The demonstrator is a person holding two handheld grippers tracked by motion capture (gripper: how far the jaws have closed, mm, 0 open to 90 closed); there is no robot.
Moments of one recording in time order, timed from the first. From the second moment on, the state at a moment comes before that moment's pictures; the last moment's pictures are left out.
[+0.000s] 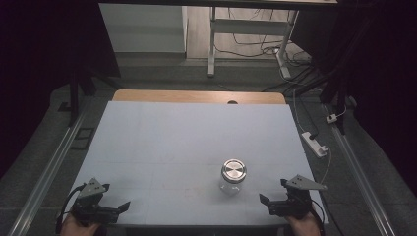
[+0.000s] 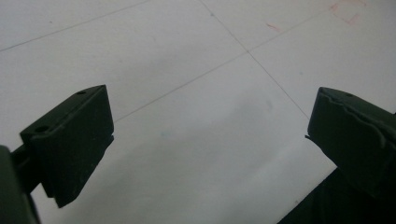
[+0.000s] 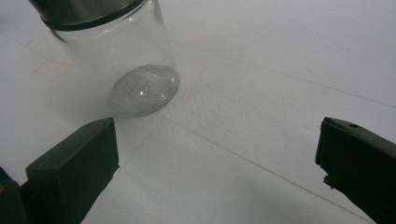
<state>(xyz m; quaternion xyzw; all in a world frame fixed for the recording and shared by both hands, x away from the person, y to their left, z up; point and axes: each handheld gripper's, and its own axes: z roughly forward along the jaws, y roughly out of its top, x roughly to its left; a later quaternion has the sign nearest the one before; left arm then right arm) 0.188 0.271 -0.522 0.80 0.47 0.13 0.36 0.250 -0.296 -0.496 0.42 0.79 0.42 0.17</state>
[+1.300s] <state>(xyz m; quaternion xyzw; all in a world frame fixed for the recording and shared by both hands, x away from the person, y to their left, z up) 0.189 0.273 -0.523 0.80 0.47 0.11 0.36 0.250 -0.285 -0.488 0.39 0.80 0.42 0.18</state>
